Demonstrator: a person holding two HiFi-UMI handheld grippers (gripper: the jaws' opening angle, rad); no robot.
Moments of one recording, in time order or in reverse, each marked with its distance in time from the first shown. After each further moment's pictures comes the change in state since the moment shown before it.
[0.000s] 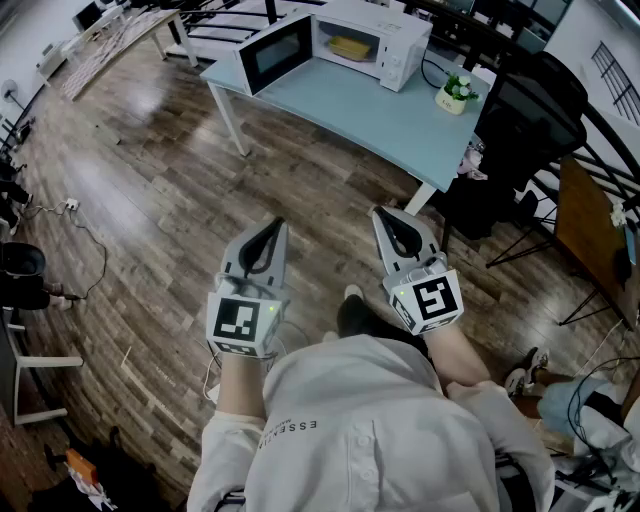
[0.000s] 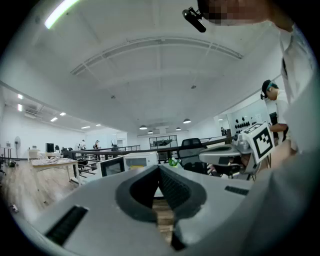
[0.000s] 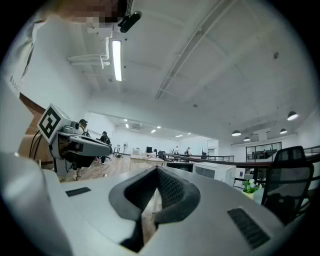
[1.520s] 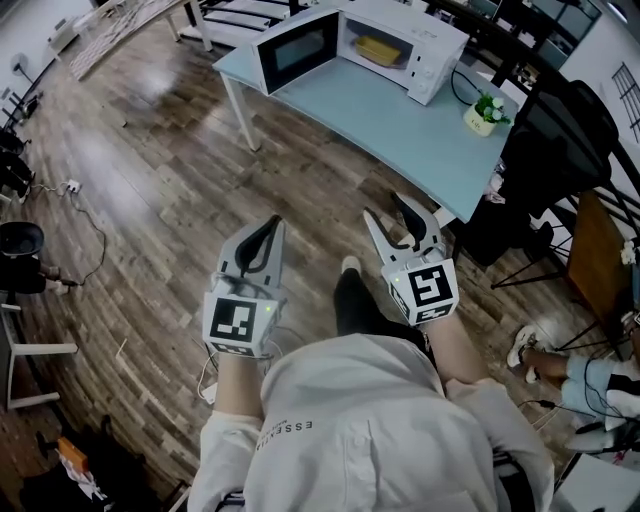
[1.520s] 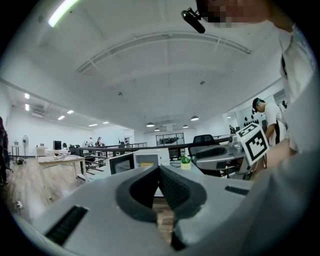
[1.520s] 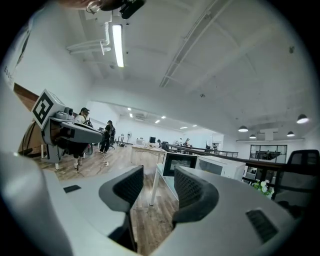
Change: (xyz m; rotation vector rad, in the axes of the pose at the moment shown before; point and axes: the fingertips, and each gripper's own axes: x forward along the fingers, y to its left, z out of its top) left arm 0.070 0.077 -0.023 -0.009 0.020 0.065; right arm 0.123 -0.043 -0.047 -0.049 0.121 0.046
